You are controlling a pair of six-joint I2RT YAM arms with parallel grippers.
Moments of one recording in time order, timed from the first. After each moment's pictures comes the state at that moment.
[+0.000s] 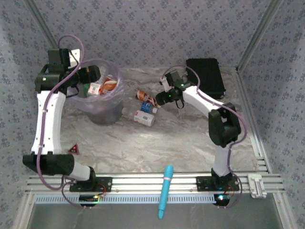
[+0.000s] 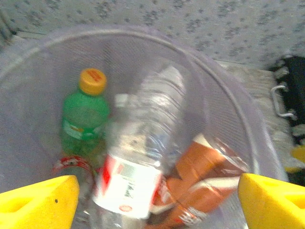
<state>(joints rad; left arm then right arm) -0.03 1.41 1.79 -1.05 0.17 -0.21 0.49 1.99 1.59 -0.59 -0.04 -0.01</state>
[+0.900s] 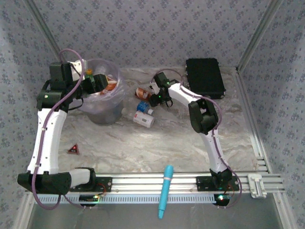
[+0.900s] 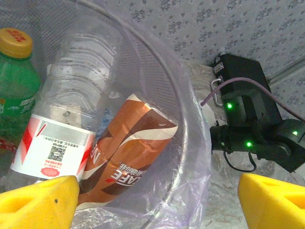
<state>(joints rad) -0.07 1.23 1.55 -0.92 0.32 -0.32 0.51 2.36 1.94 -0.71 -0.11 -0.01</state>
